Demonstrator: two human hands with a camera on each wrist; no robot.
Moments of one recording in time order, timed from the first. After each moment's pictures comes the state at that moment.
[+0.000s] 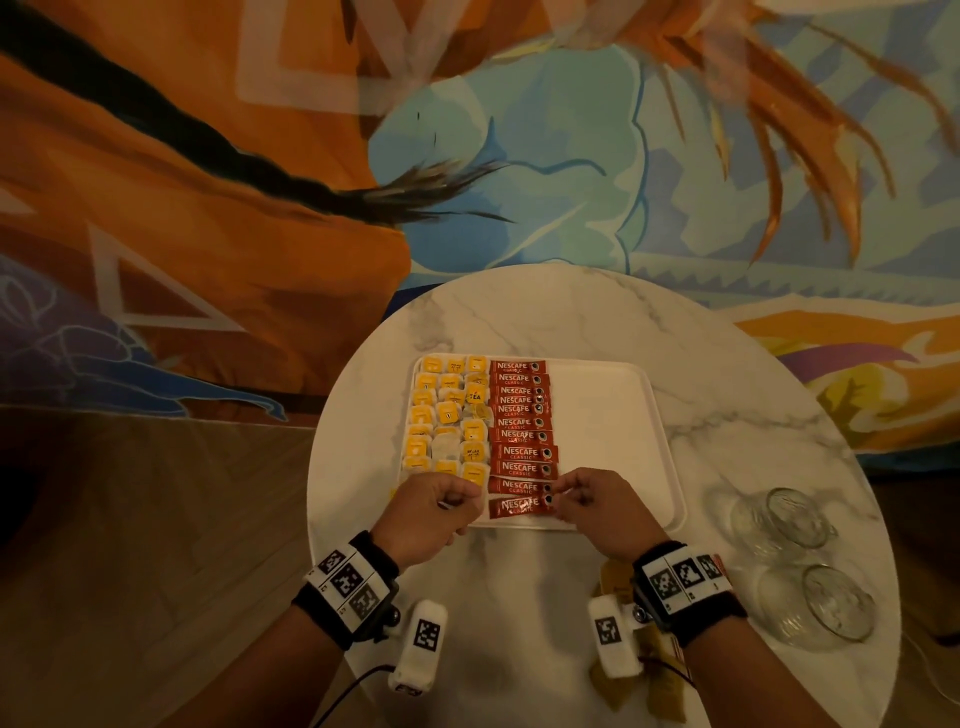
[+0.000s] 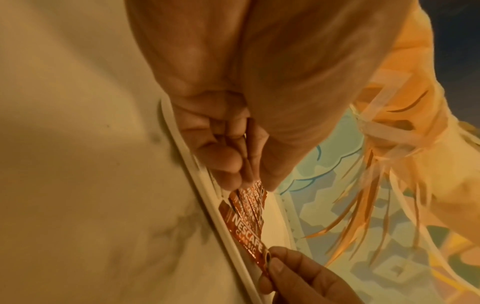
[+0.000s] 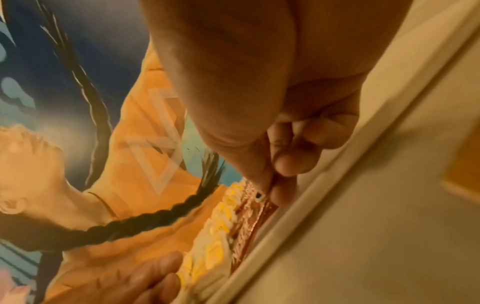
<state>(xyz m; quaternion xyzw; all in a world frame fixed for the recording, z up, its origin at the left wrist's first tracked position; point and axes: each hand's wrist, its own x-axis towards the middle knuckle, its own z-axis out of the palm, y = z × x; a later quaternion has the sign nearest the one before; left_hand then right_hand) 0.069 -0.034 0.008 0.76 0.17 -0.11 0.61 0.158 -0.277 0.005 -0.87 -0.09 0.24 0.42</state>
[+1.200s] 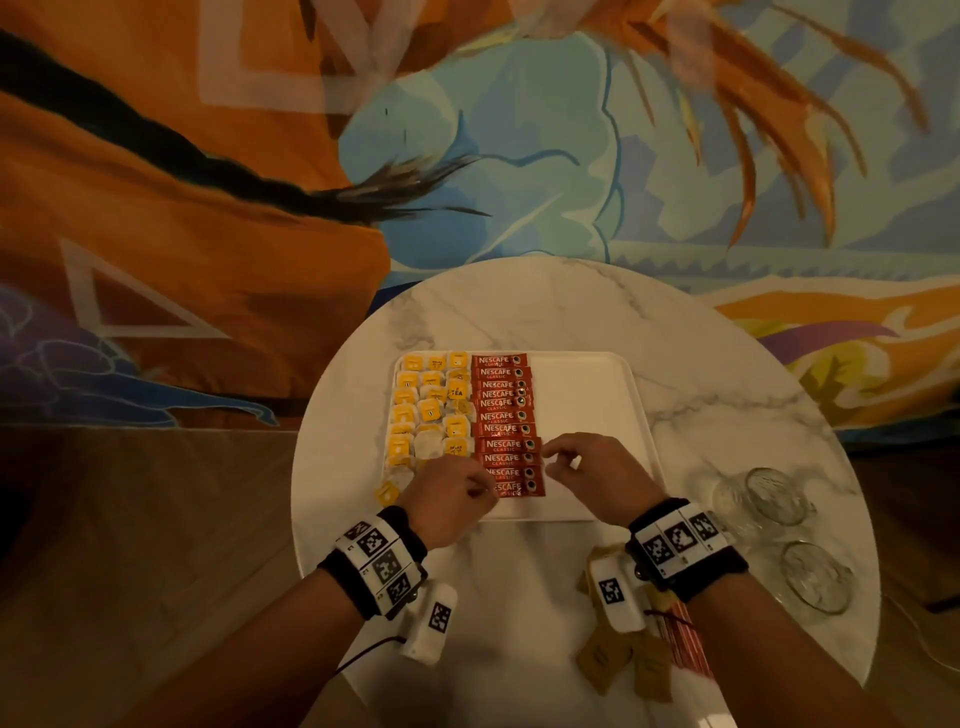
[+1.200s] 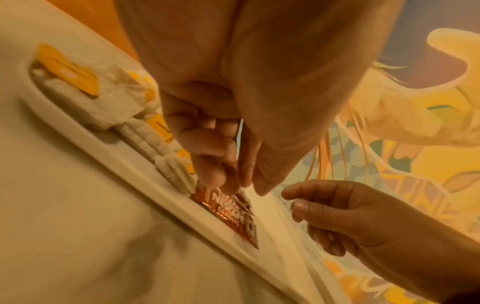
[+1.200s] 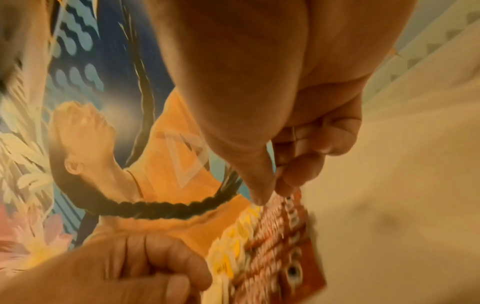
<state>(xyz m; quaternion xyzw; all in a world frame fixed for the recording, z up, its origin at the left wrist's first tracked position) 0.102 -0.060 0.010 0.90 0.01 -0.11 0.42 0.178 -0.281 0.040 -0.92 -0.19 0.16 0.29</state>
